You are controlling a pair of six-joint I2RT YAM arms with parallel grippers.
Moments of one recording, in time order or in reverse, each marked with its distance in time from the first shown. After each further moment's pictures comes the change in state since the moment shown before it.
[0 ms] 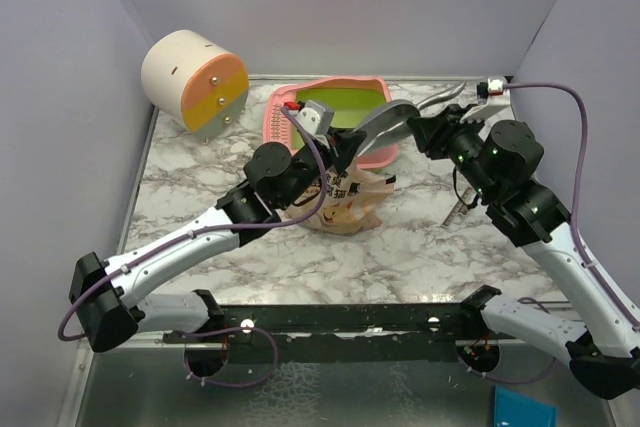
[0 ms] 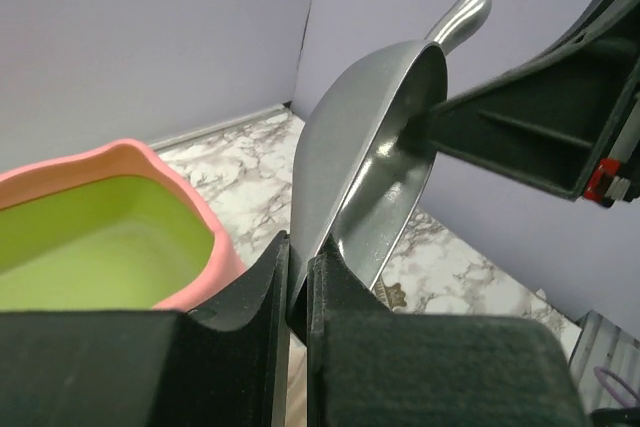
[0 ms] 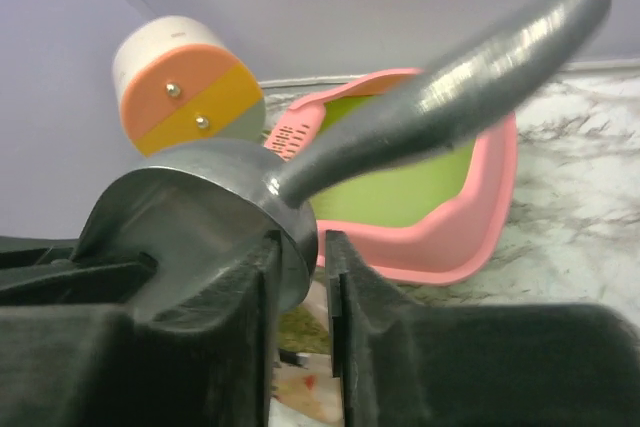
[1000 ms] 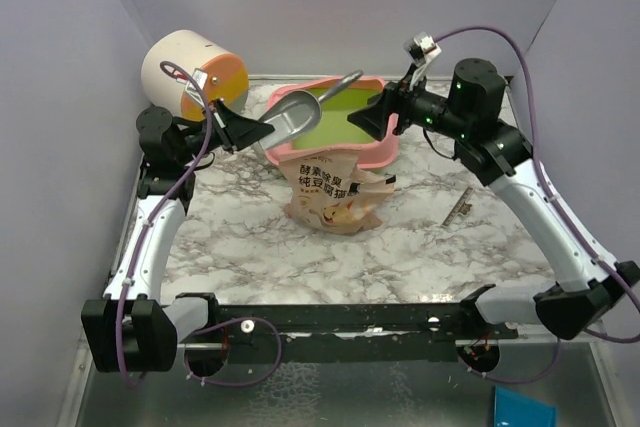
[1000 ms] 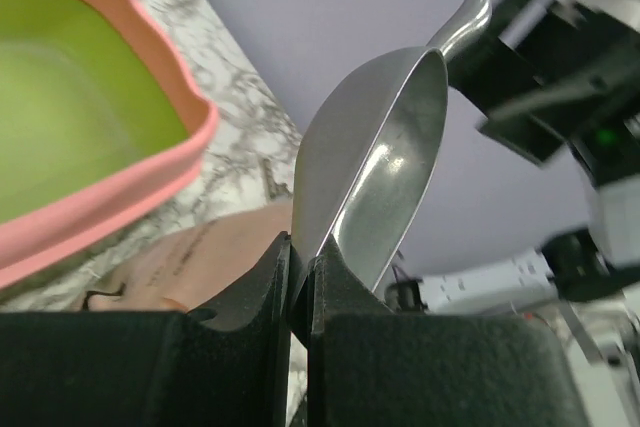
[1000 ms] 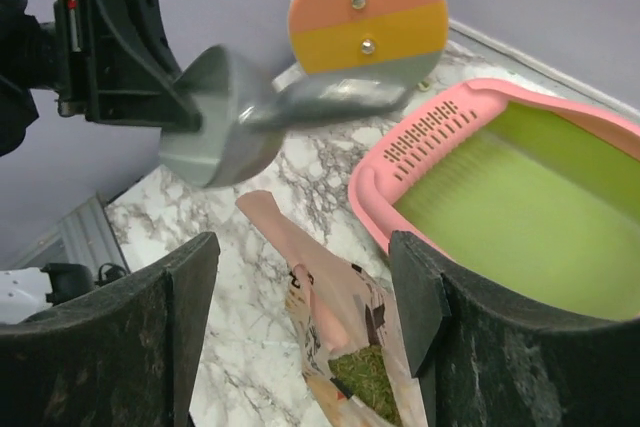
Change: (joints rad) left arm 0.934 -0.084 -0.113 -0.068 1.050 -0.681; right arm -0.044 0.332 0.313 -0.040 -0.620 -0.209
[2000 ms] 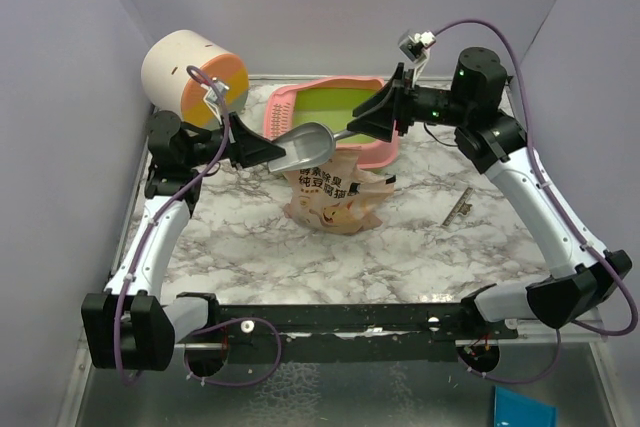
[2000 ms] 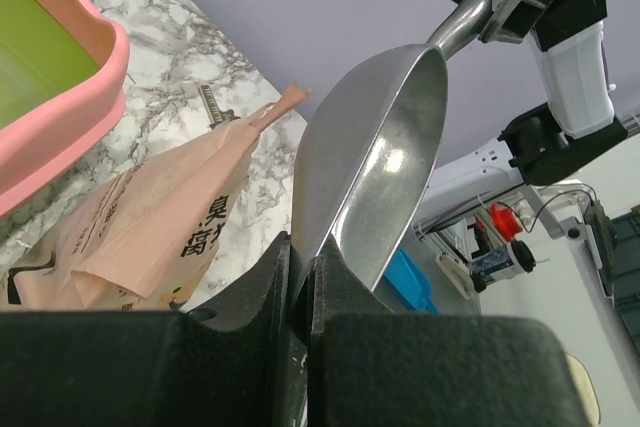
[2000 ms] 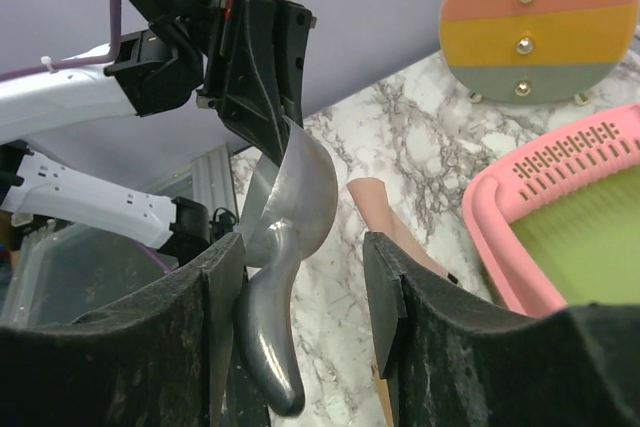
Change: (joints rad) left arm -0.042 0.007 -0.036 0.089 0.297 0.013; right arm -0.093 0.086 0.040 0.079 -0.473 0.083
